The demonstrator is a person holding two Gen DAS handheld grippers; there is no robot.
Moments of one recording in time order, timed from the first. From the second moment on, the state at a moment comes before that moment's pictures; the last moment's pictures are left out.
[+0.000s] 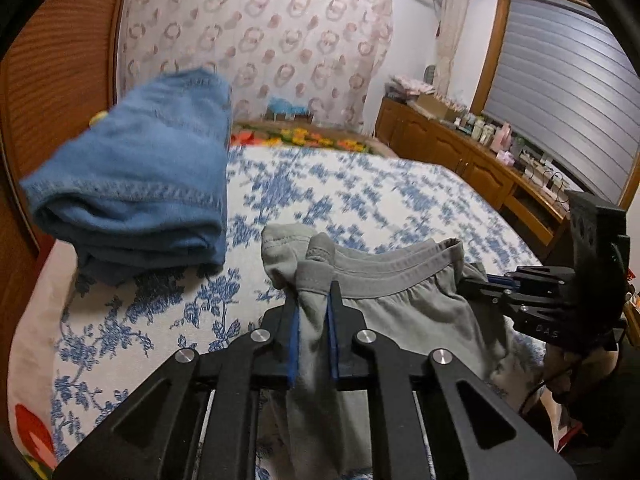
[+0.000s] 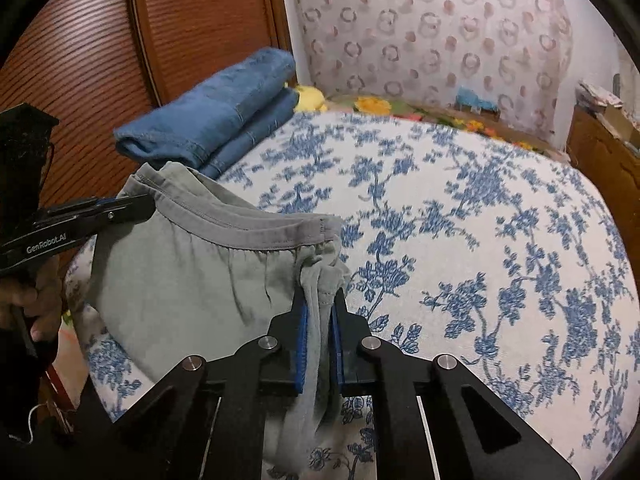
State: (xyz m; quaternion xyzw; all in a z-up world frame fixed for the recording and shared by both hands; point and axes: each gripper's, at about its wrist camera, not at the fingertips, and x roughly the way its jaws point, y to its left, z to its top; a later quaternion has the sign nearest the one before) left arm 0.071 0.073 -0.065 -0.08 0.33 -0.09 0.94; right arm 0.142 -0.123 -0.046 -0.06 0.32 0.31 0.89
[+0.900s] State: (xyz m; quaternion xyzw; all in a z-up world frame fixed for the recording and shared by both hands) left arm 0.043 0.043 0.005 -0.02 0.23 -0.11 0.97; right arm 0.090 -0.177 0.015 -0.06 0.21 0.29 0.93
